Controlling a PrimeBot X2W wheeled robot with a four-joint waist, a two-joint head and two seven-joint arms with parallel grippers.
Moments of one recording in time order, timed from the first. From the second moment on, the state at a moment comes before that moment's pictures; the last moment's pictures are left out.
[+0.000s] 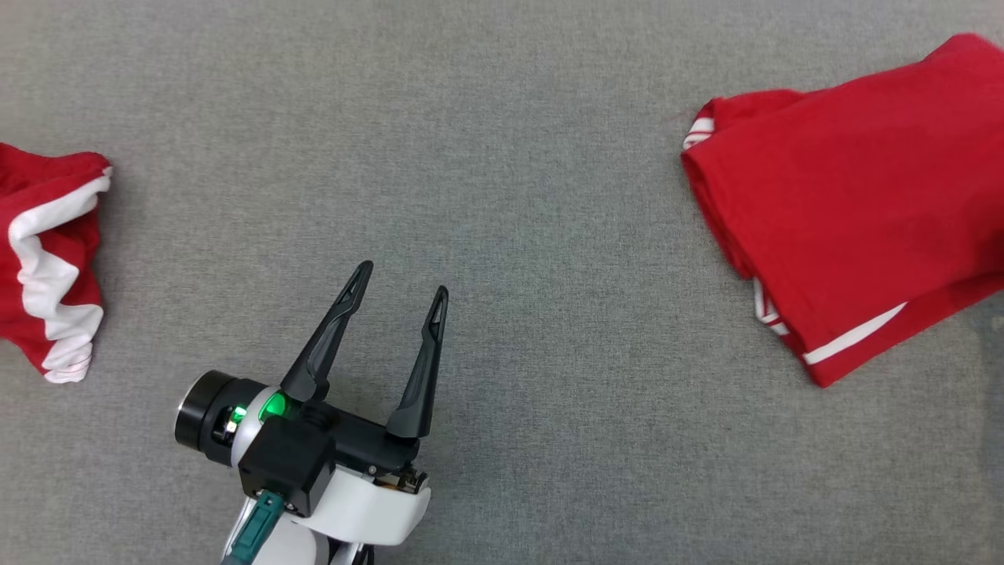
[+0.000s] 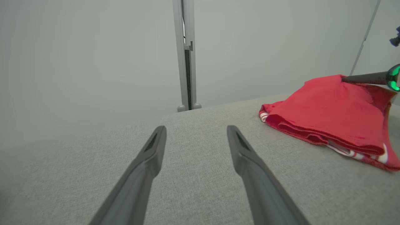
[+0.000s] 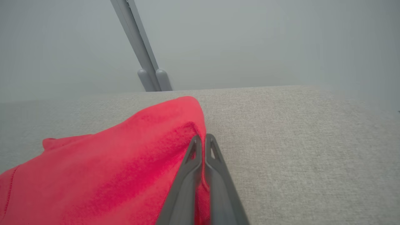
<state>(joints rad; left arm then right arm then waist) -0.11 0.05 -0.27 -0.10 -0.03 -0.04 -0.26 -0.73 -0.74 0.52 0.59 0.95 0.13 -0.02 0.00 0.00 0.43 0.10</state>
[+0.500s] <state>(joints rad) -0.18 0.09 -0.29 -0.19 0.01 -0.07 -0.26 -0.80 -0.88 0.37 0.68 0.91 0.13 -0.09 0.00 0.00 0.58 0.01</state>
